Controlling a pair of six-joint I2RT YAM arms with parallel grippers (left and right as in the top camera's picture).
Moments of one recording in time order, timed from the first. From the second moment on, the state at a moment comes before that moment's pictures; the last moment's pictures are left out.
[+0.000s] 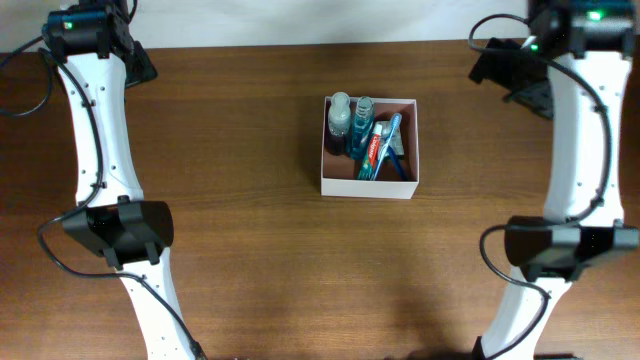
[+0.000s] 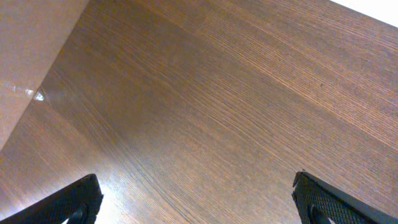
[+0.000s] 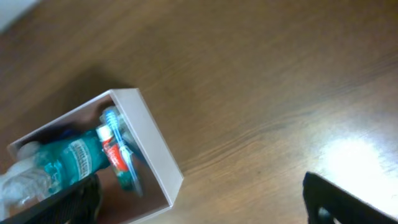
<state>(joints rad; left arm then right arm) 0.11 2.37 2.74 -1.52 -0.44 -0.34 -0.07 2.11 2.59 -1.69 0.02 0.45</state>
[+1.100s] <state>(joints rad) 0.11 2.37 2.74 -1.52 -0.44 -0.34 -0.09 1.40 2.11 -1.69 -0.05 0.15</state>
